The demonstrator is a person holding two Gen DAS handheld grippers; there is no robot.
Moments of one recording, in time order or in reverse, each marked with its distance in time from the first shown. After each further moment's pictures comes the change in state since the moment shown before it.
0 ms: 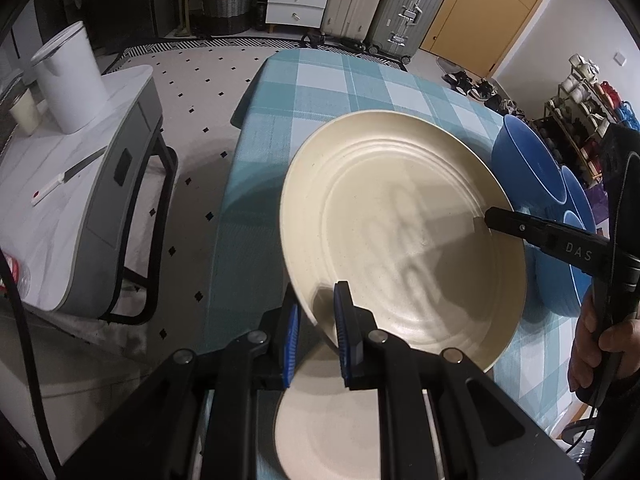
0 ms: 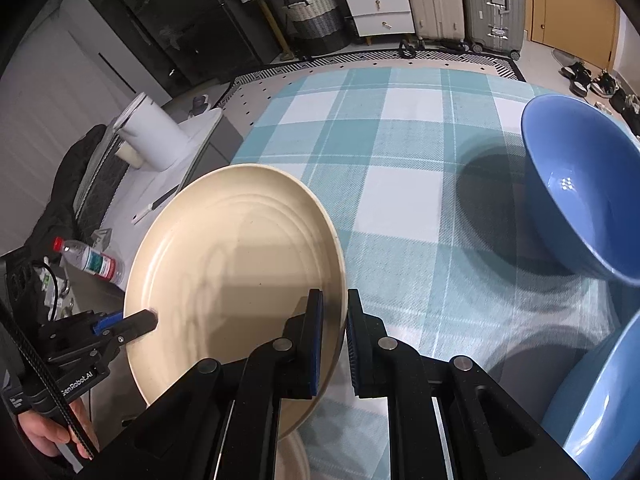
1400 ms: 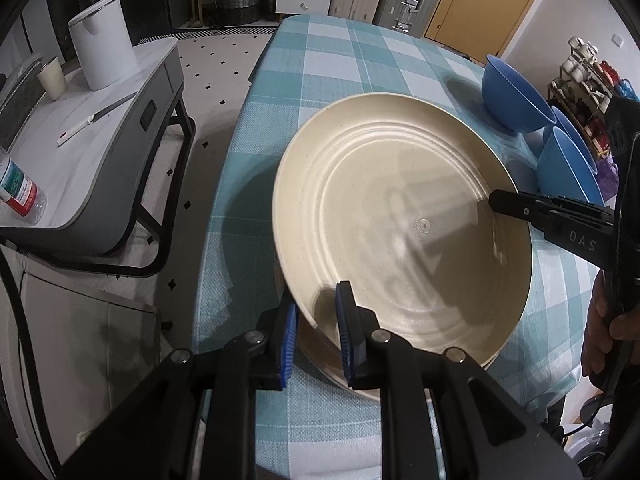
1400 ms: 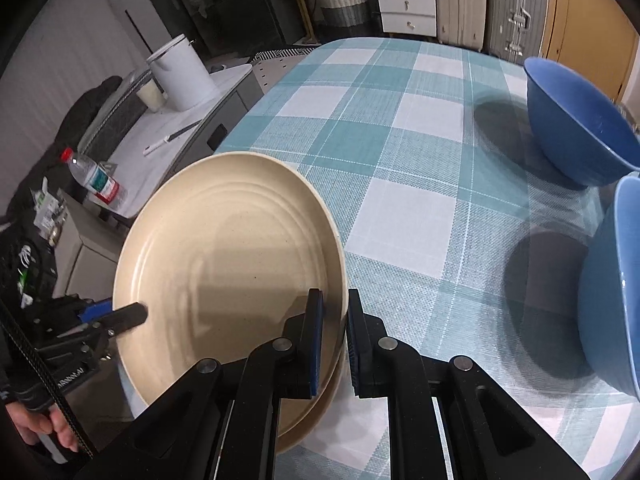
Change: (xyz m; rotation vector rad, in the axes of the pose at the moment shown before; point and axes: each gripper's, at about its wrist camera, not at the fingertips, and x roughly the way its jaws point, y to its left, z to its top) left arm -0.017 -0.004 -0.123 0.007 0.009 0.048; right arm -0.010 0.040 -0.118 -0.146 0.008 -0.058
